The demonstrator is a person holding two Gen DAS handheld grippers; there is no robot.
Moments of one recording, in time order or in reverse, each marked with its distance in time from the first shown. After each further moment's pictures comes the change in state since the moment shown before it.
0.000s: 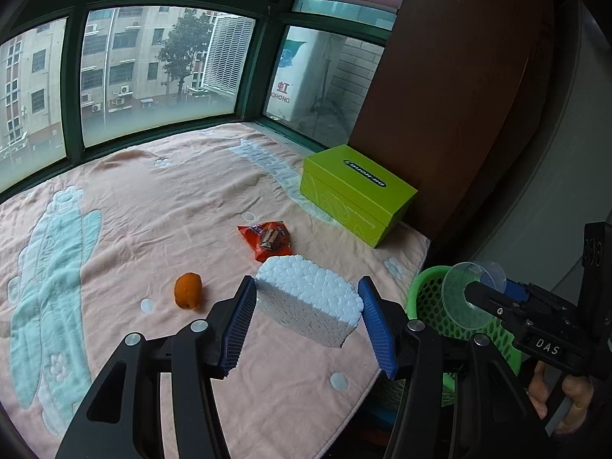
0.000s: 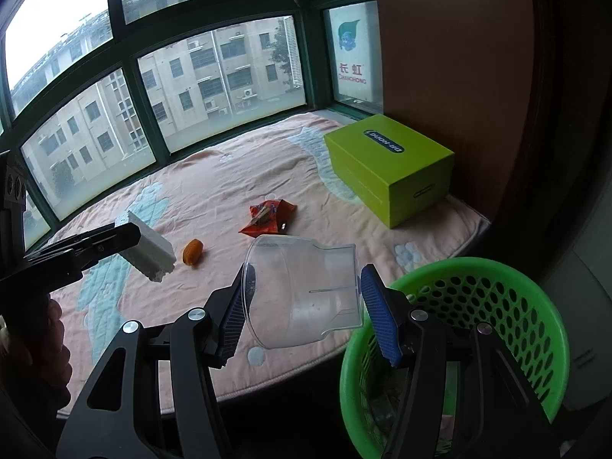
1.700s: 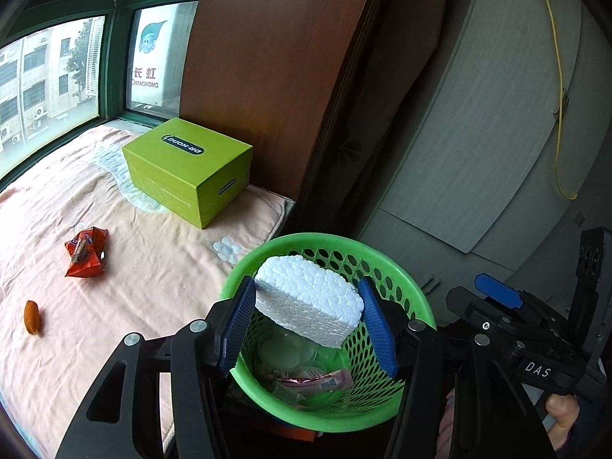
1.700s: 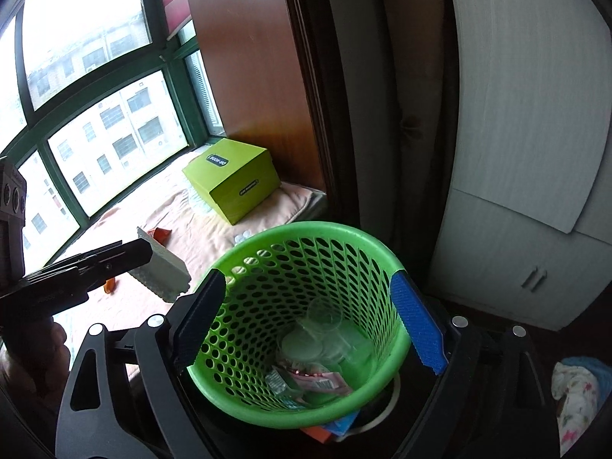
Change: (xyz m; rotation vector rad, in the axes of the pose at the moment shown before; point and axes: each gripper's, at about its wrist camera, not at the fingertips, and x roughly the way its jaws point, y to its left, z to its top) left arm 0.060 -0.196 -0.018 0.215 0.127 -0.259; right arm -0.098 -0.142 -0.067 0.281 -0.096 -0.249
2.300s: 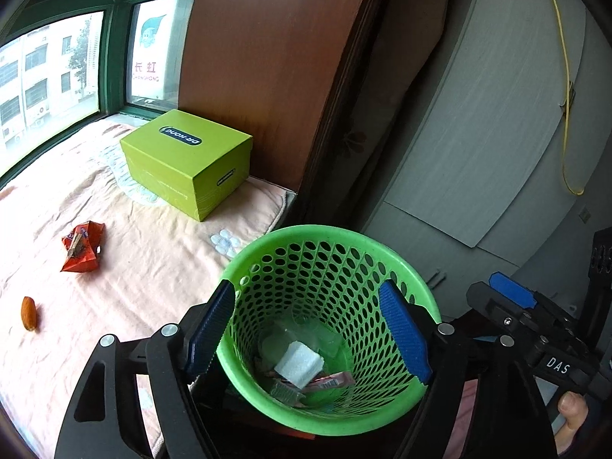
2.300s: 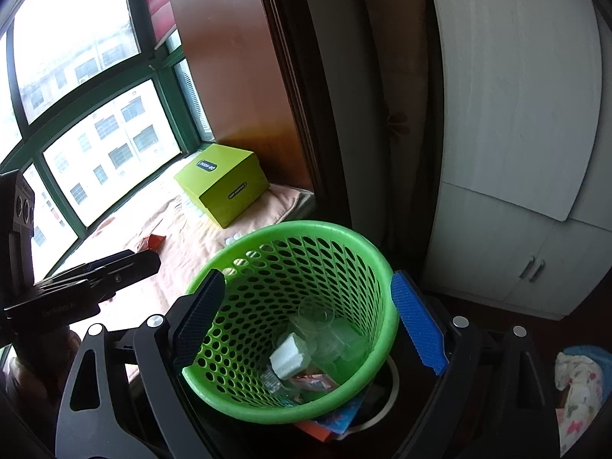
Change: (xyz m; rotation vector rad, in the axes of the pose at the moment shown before) left arm 0.008 -0.001 -0.005 -0.009 0.021 0.034; right arm -0.003 -0.012 -0.002 0.035 -0.003 0.007
